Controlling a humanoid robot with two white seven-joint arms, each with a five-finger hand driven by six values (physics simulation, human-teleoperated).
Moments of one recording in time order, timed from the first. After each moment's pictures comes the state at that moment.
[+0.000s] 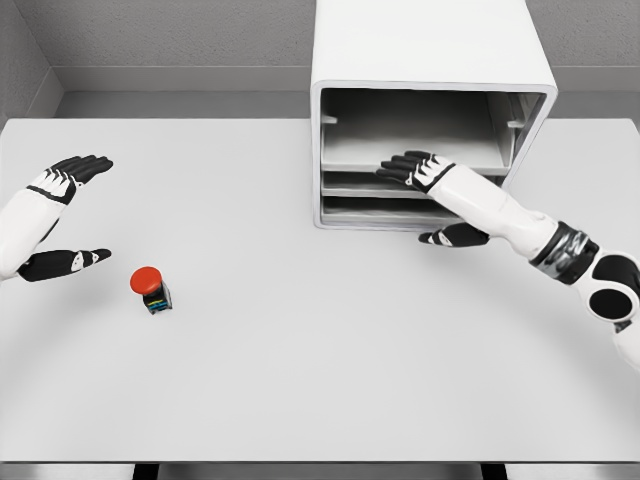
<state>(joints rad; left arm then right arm) 0.09 0.57 0.14 -1.66 -0.38 -0.61 -0.13 -0.41 -0.67 0.57 -1.45 0.33 -0.61 0.04</state>
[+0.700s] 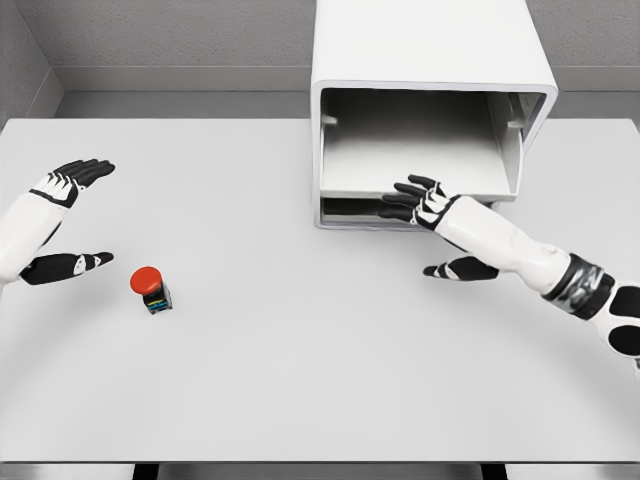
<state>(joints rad) 0.10 0.56 0.14 -1.66 -0.38 -0.61 -0.13 -0.29 -0.76 0.56 -1.60 0.31 -0.61 0.02</state>
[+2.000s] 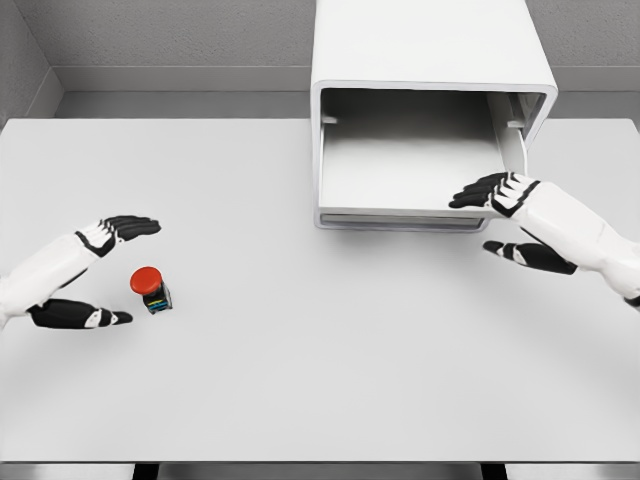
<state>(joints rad) 0.19 0.79 0.03 -1.78 -0.02 -0.61 -0.38 -0.08 -0.88 0.25 -1.73 0.28 -0.61 0.05</state>
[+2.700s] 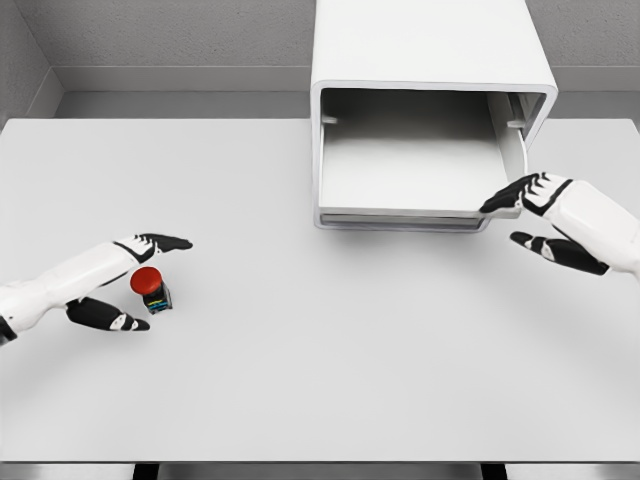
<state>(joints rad) 0.04 0.78 -0.12 -1.70 -0.09 -0.47 -0.49 0.01 -0.92 0.14 -1.75 0.26 -0.61 0.04</state>
